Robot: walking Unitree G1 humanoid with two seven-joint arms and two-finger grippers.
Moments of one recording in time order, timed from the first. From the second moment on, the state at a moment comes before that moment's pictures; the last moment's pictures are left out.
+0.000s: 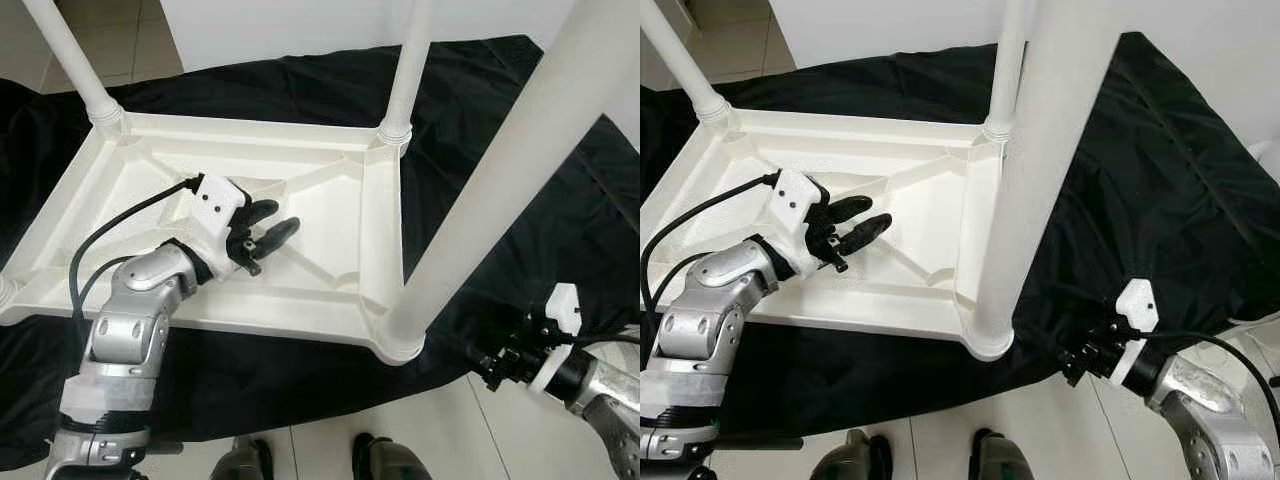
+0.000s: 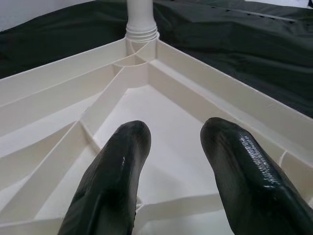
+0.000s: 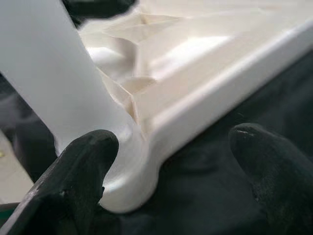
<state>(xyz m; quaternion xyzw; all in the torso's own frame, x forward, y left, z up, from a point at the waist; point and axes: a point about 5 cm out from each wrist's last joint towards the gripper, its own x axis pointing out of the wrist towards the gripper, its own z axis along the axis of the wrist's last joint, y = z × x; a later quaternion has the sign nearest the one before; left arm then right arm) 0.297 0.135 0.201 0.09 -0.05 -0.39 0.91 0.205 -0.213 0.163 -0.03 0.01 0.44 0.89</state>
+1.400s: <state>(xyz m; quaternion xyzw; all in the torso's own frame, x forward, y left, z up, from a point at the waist) 0.277 0.127 0.196 0.12 -0.04 -0.43 0.90 0.252 -0.169 0.174 -0.03 -0.06 0.43 0.90</state>
